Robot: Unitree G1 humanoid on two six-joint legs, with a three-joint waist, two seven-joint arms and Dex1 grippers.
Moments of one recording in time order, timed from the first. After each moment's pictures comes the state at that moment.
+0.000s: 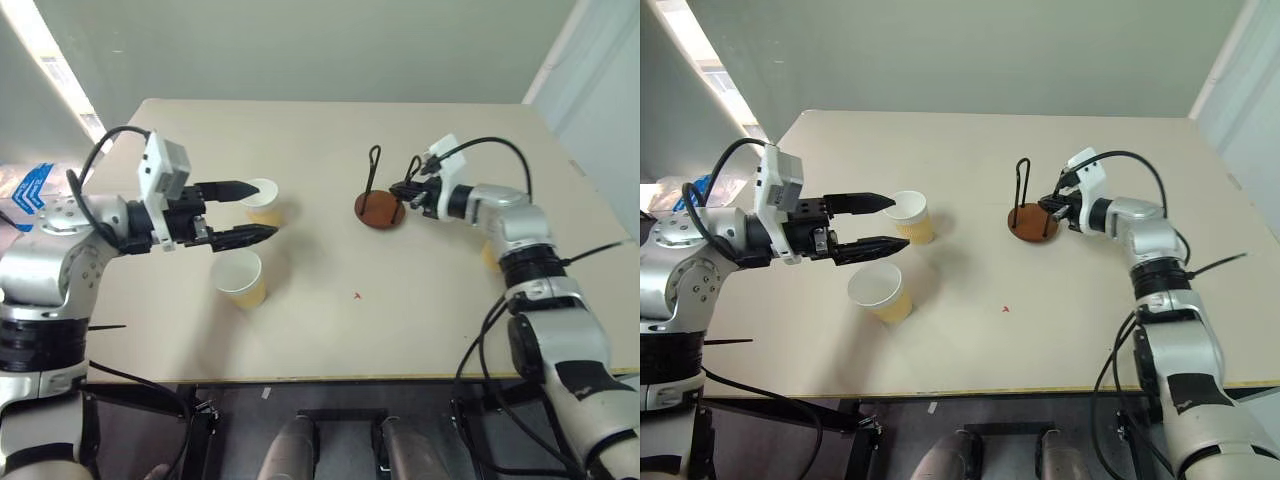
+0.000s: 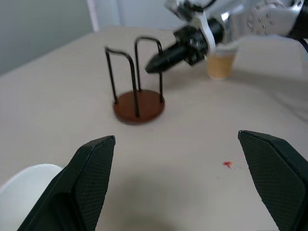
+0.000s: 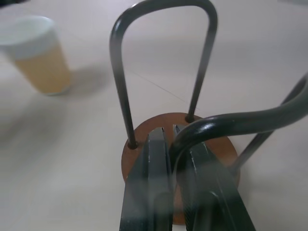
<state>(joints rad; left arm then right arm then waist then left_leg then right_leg) -0.61 0.90 0.13 -0.06 -0.61 0.65 -1.17 -1.02 -0.46 0.04 0.63 0.17 0.43 0.94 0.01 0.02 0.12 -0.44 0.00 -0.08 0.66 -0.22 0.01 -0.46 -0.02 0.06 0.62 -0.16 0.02</state>
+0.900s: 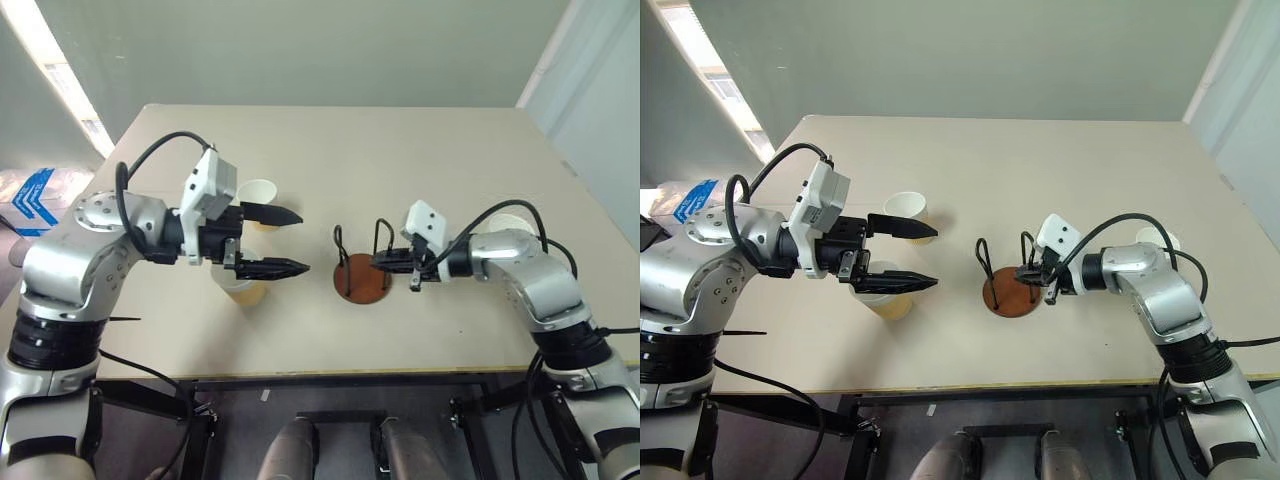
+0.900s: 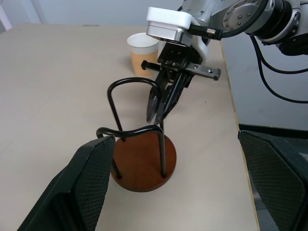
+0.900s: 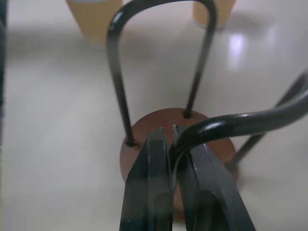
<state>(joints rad) -0.65 0.89 0.02 -0.20 -0.65 0.72 -1.24 -0.64 -0.61 0.25 -0.11 0.24 0.68 1.00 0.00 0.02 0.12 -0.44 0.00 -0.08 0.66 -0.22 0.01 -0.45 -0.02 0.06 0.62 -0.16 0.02</state>
